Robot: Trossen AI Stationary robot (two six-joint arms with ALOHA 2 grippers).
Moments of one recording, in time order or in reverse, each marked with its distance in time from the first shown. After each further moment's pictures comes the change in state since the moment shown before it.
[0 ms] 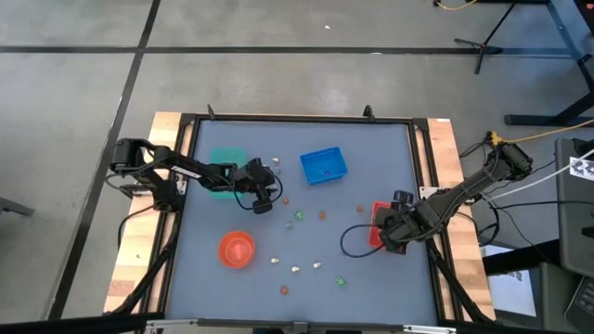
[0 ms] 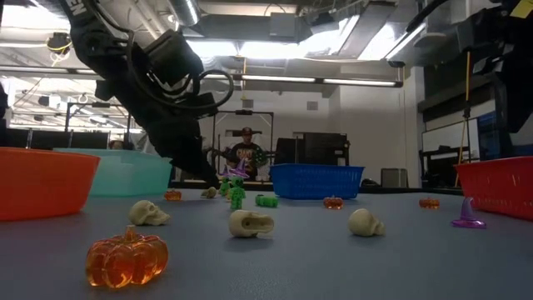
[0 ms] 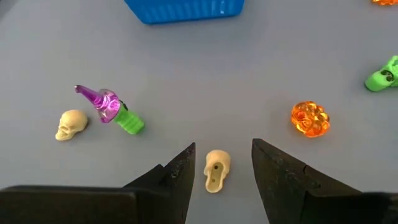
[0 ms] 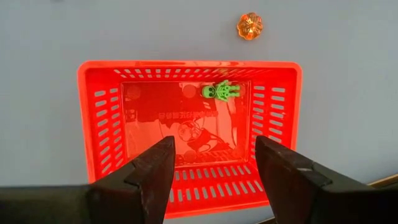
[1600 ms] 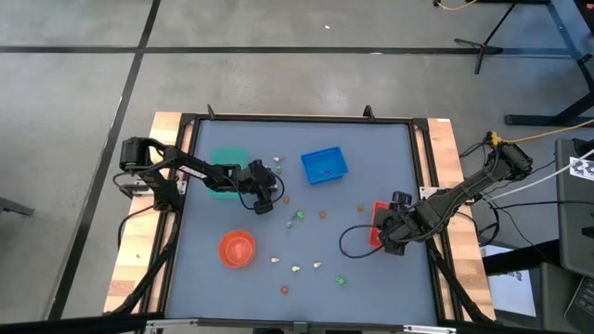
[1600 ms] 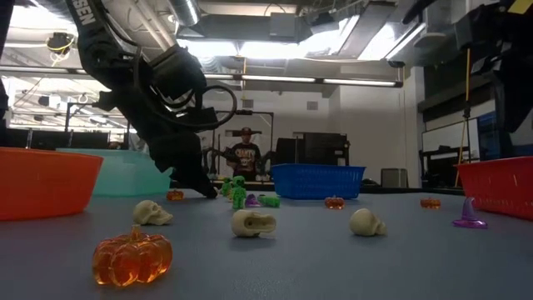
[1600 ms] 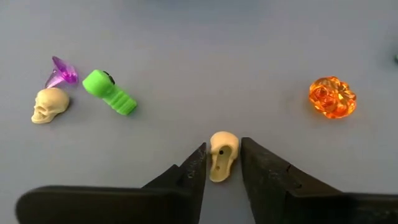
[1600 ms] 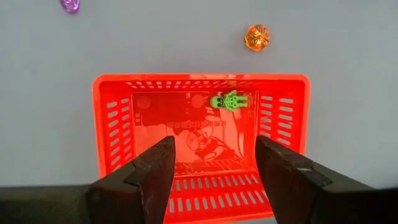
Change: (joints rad) left arm 0.023 0.089 0.001 0.007 0.005 -0.001; right arm 0.000 0.000 0.000 0.036 0.002 0.000
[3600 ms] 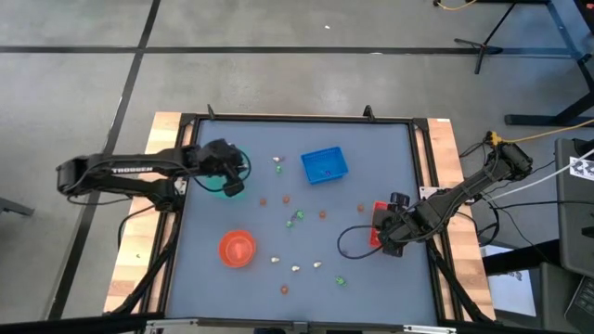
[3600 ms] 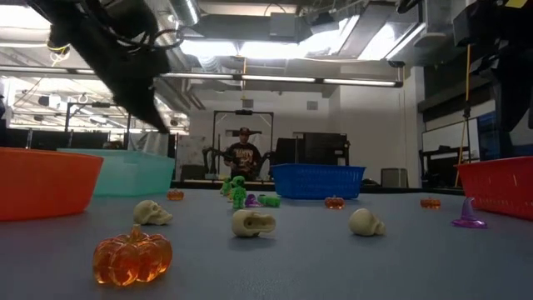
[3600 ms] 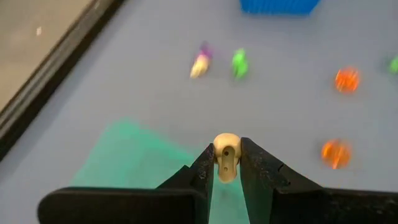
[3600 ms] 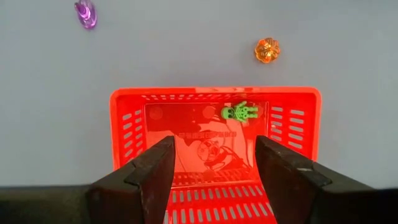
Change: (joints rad) left arm 0.142 -0.704 -0.003 -0.668 -0.030 -0.003; right arm 0.000 0.000 0.000 0.044 0.002 0.000
